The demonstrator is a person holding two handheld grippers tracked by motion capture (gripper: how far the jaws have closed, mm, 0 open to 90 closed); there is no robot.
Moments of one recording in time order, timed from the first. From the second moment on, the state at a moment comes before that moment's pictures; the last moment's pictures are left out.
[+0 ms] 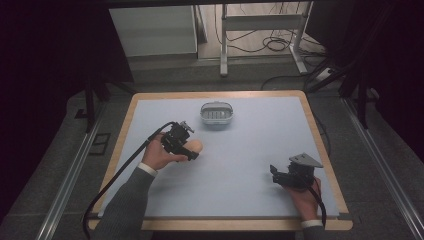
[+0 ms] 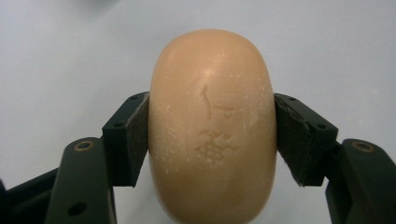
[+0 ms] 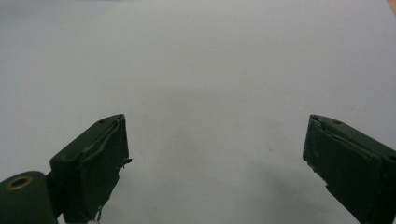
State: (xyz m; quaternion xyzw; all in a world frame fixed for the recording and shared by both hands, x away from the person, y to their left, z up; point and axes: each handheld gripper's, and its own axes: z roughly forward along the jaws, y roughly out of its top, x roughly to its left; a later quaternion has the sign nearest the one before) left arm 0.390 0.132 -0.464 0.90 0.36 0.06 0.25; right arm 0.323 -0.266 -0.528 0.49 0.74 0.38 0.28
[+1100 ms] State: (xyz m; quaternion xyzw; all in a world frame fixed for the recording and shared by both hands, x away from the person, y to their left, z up) left arm 0.418 0.119 -0.451 0.90 0.35 0.07 0.24; right arm 0.323 -0.266 -0.528 0.49 0.74 0.38 0.28
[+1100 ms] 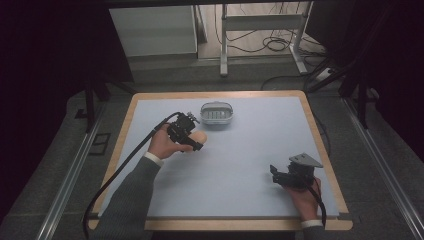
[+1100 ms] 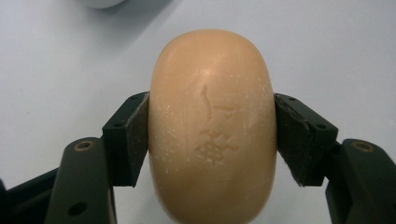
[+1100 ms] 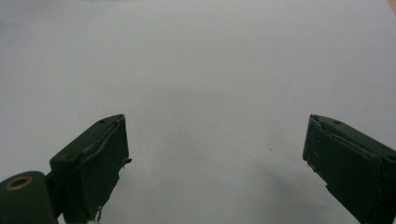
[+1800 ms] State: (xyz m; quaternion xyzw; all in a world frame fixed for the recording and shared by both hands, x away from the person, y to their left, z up) left arm 0.435 0.112 -0.444 0.90 0.35 0.08 0.23; right arm 0.324 -0.266 -0.529 0.49 0.74 0.38 0.28
